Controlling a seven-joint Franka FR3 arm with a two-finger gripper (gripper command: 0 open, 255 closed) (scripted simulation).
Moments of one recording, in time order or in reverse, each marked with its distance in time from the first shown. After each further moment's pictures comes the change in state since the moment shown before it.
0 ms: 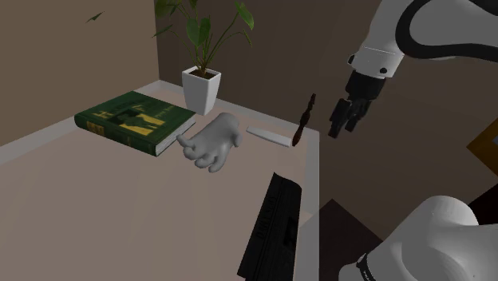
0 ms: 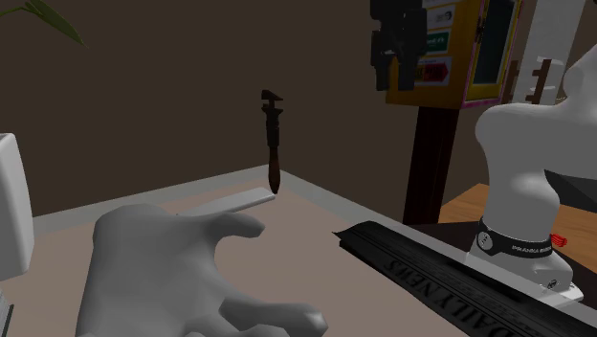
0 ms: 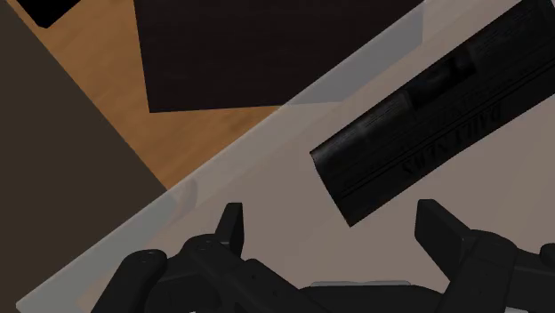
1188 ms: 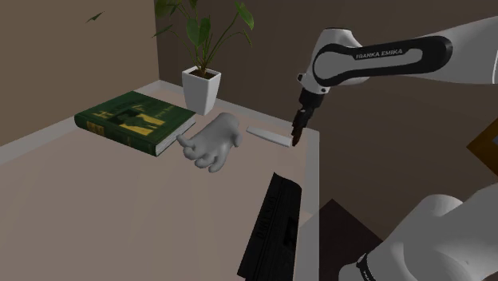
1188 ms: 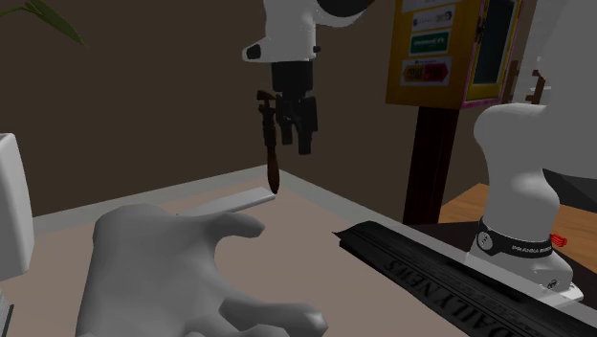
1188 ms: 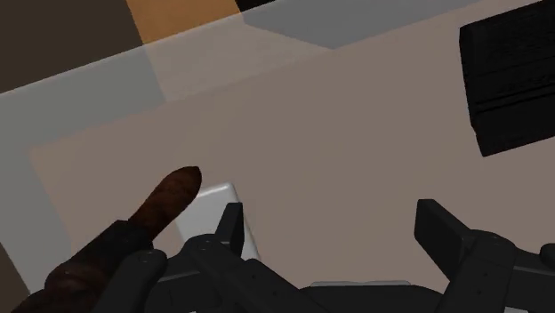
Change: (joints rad) arm 0.051 0.506 -0.175 0.103 -0.071 0.439 -0.433
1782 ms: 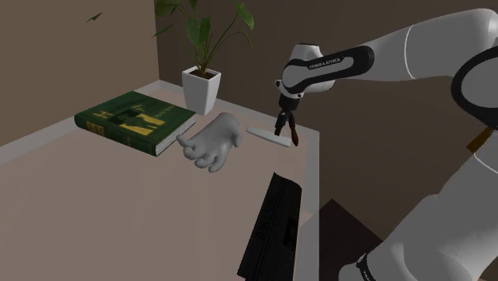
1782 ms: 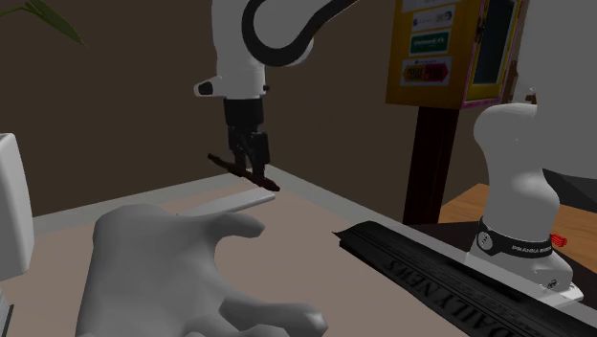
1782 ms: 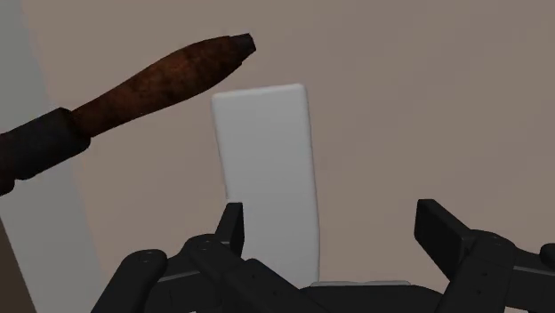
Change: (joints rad) arm 0.005 0.343 -0.034 0.208 0.069 0.153 -0.251
